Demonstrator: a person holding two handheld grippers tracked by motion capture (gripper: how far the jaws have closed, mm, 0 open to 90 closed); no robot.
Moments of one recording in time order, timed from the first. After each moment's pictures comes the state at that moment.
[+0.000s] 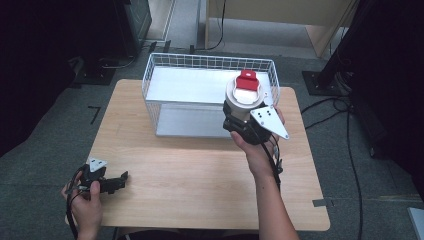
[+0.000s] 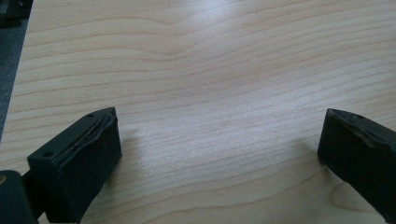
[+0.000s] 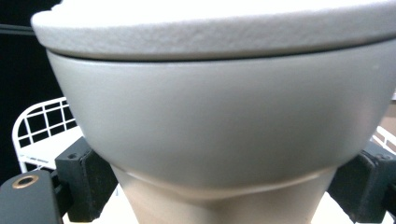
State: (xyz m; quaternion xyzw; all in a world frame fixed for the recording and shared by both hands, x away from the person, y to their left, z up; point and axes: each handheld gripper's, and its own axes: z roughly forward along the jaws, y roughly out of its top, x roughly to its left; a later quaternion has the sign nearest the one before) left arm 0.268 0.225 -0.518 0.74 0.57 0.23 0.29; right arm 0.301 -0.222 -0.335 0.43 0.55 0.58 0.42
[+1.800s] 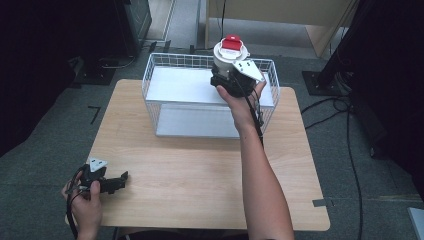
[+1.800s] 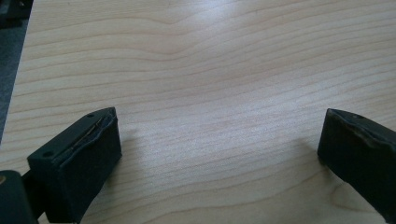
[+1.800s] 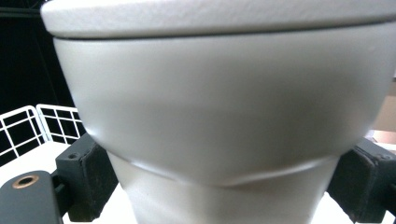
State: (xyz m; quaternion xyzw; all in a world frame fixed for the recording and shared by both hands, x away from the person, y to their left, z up) left arm 0.268 0.225 -0.519 0.74 0.57 0.23 0.29; right arm 0.430 -0.196 -0.319 0.48 0.56 0.54 0.40
